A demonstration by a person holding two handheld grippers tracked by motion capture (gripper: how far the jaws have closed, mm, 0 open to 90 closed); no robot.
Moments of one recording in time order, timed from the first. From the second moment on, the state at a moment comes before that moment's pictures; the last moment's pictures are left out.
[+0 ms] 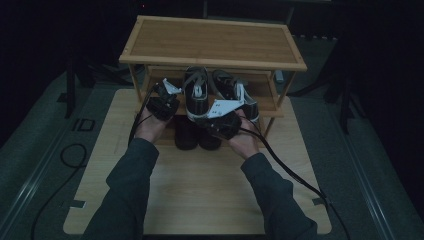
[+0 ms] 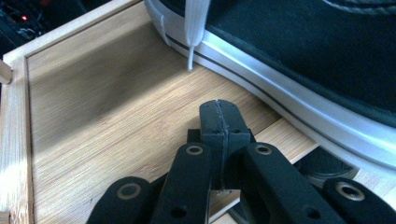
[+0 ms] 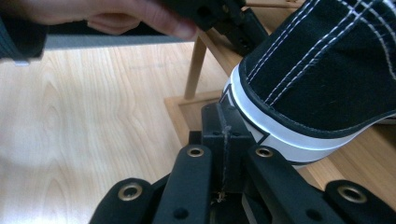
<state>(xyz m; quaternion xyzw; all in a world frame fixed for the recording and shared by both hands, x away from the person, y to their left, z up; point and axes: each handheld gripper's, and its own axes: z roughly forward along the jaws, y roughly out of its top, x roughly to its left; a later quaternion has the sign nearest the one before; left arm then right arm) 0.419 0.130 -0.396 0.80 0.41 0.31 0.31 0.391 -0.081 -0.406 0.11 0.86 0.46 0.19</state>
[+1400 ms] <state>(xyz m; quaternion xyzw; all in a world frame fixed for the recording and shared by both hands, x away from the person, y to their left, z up) 0.418 0.131 -0.398 0.79 0.42 0.31 0.32 0.398 -0.102 -0.406 0.14 0.87 0.45 0.17</state>
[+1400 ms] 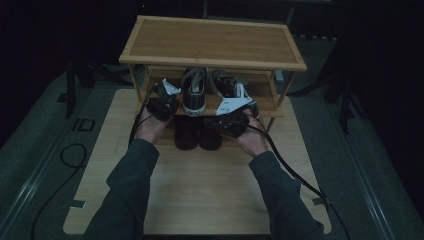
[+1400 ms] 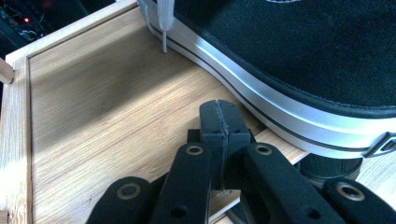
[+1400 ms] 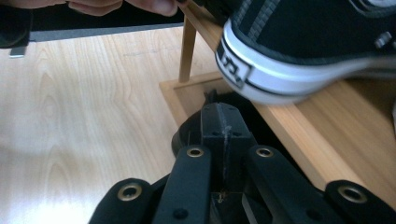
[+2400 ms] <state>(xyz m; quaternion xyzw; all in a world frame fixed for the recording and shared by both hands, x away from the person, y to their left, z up) 0.420 0.137 -0.395 0.80 0.41 0.30 0.32 0.388 -0.205 -0.392 0.14 0.88 0.42 0.16</state>
